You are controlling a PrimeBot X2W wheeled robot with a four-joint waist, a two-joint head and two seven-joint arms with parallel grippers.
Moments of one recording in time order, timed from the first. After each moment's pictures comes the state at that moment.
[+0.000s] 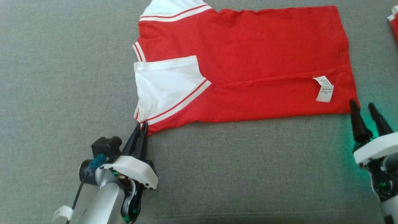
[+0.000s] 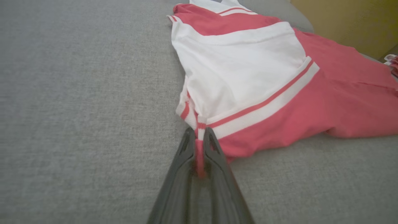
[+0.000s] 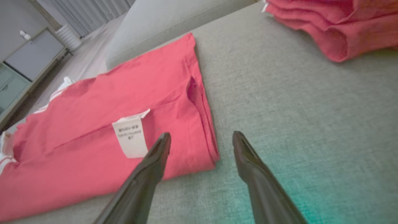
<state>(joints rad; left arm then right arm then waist) -0.23 0.07 -0.36 0.48 -0.36 0.03 -0.26 -0.21 -0.38 0.10 0.38 0.76 0.12 -0.01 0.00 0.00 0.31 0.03</state>
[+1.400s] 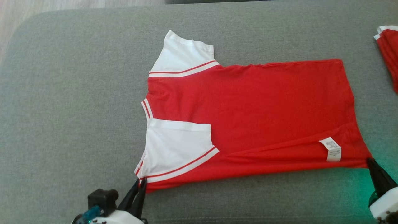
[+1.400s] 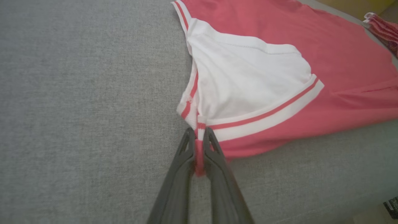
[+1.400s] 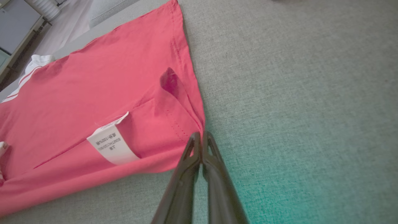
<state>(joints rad) 0.16 0.21 -0.40 0.09 -0.40 0.10 -0.06 0.14 -0.41 -0.02 0.22 0.75 0.12 0.14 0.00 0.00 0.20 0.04</state>
